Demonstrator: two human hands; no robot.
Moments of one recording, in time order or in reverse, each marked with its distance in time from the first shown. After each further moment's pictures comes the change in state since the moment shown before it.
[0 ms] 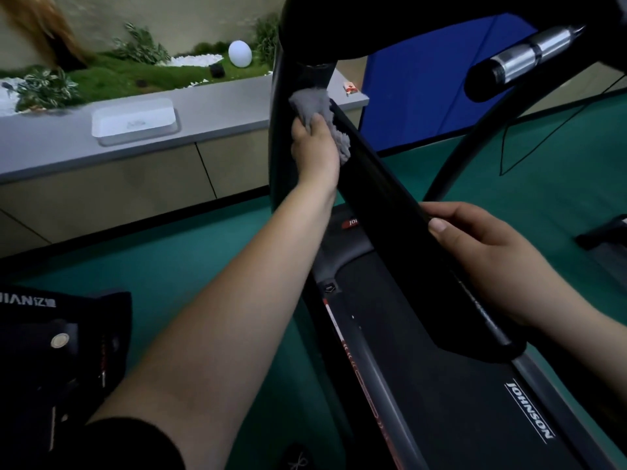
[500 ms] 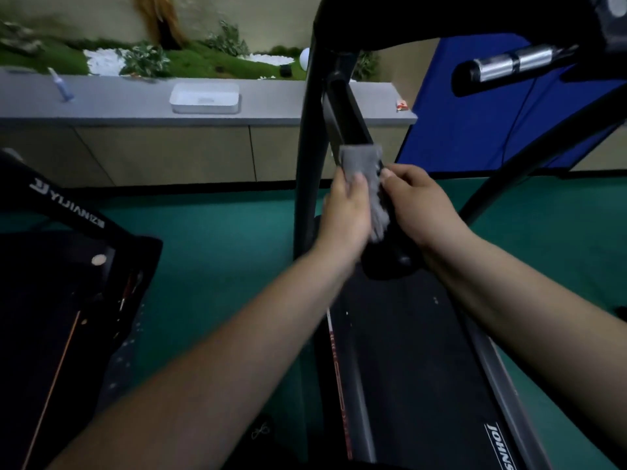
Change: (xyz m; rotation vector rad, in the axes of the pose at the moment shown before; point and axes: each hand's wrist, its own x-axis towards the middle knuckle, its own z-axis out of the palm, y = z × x) left_hand -0.200 -0.031 0.003 0.033 -0.014 0.072; right_hand 0.004 0.007 -0.006 0.080 -0.138 -0.045
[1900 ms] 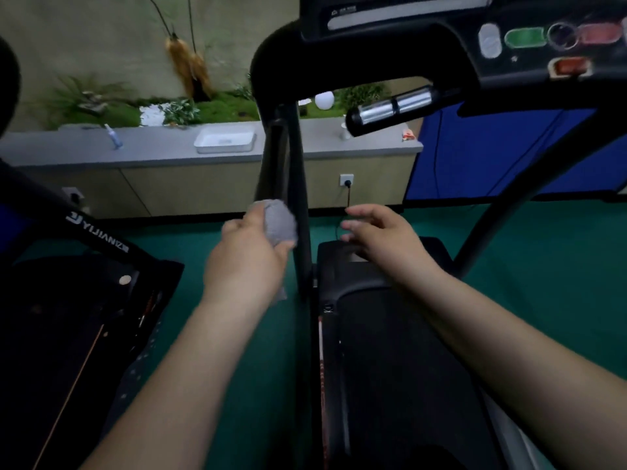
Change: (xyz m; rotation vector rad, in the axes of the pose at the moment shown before) left_hand -0.072 0.060 0.055 1.199 0.291 -0.075; right_hand 0.034 0.050 -0.126 0.168 -0.223 -0.035
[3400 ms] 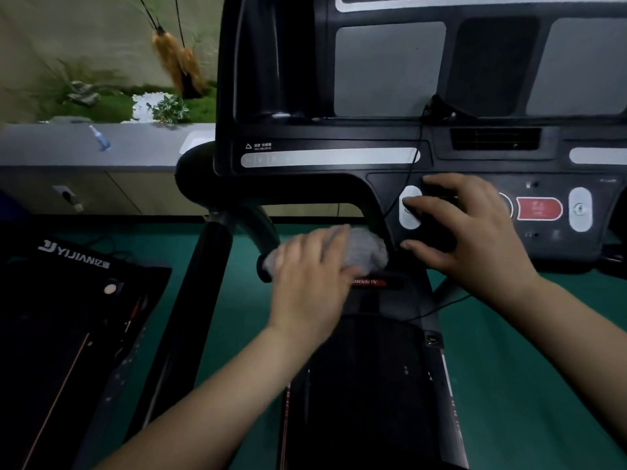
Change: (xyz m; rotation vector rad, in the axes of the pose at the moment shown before) left_hand 0.125 0.227 0.054 0.215 0.232 0.501; right_hand 0.184 -0.129 -0.243 -1.076 0.093 -0.924
